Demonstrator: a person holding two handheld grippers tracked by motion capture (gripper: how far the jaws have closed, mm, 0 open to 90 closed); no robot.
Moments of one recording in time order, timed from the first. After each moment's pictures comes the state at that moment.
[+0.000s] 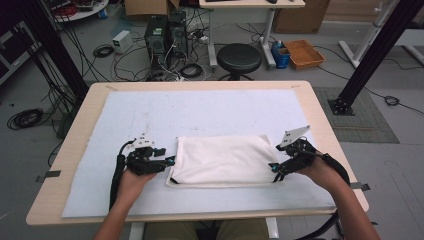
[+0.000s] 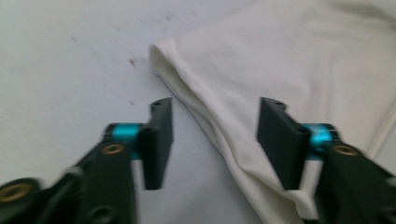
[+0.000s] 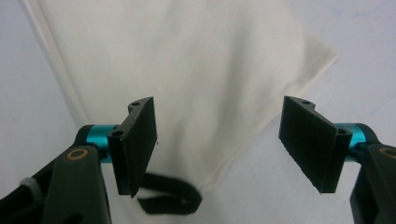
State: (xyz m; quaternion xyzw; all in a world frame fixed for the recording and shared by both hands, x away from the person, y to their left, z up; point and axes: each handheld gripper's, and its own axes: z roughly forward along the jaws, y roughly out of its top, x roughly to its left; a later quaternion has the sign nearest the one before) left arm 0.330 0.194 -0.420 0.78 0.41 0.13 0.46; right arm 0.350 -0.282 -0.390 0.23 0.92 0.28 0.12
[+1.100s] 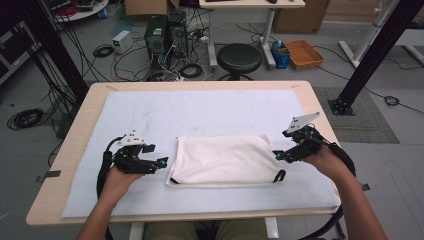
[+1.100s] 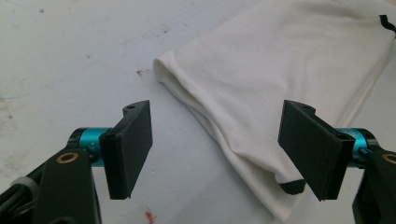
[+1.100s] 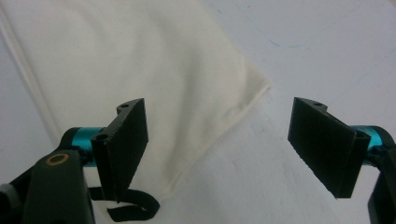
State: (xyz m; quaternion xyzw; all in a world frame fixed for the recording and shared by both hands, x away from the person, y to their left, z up) left arm 0.318 0.209 -0.398 0.80 0.37 0.12 0.45; right arm 0.365 -0.291 -0.358 0.25 0.91 0.29 0.15
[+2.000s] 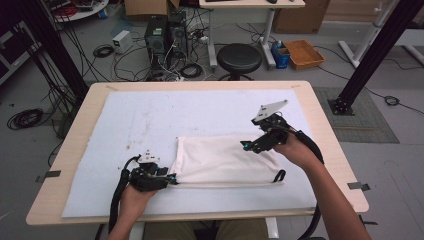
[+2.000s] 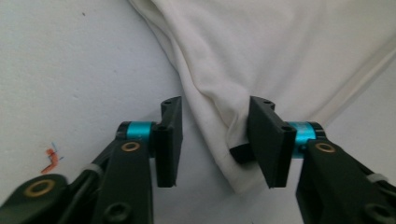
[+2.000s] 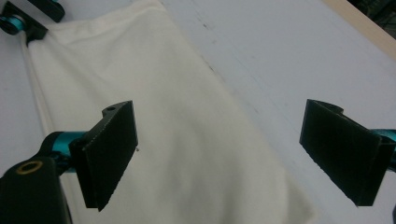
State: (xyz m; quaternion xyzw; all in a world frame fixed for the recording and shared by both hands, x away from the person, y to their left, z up) left arm 0.290 0.176 -0.442 0.80 0.44 0.09 0.38; right arm 0.388 -0.206 -0.343 0.21 0.90 0.36 0.13
